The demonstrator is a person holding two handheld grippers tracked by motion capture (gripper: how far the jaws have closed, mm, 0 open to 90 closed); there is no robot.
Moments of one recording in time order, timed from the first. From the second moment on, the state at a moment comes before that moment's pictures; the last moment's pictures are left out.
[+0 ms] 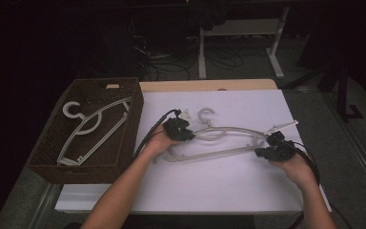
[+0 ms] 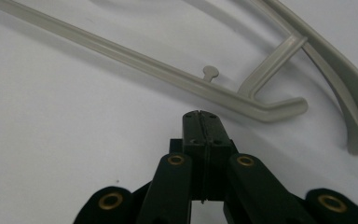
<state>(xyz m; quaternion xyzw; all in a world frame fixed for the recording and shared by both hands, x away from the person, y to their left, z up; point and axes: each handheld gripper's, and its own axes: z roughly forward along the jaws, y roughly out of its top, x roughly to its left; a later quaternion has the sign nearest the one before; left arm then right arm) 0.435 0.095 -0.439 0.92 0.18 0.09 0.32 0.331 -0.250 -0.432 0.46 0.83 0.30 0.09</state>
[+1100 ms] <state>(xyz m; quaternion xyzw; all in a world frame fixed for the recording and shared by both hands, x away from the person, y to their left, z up) 0.395 0.202 -0.277 0.85 0.29 0.16 0.40 0.326 -0.235 -0.427 0.42 0.81 0.39 0.12</state>
